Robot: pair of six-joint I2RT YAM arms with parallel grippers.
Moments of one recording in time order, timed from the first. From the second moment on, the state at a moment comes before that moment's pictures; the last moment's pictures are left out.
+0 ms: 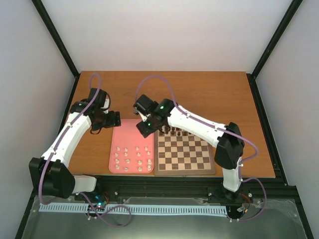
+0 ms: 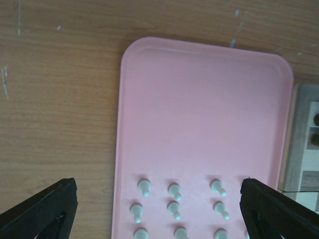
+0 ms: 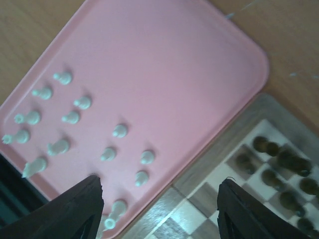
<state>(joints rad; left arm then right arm) -0.18 1.31 1.18 -1.05 0.04 -0.34 0.96 1.91 1.79 -1.02 0.00 0.24</state>
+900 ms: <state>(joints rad) 0.03 1.22 1.04 -1.00 0.16 -0.41 1.02 2.11 1.69 -0.98 -0.13 0.30</state>
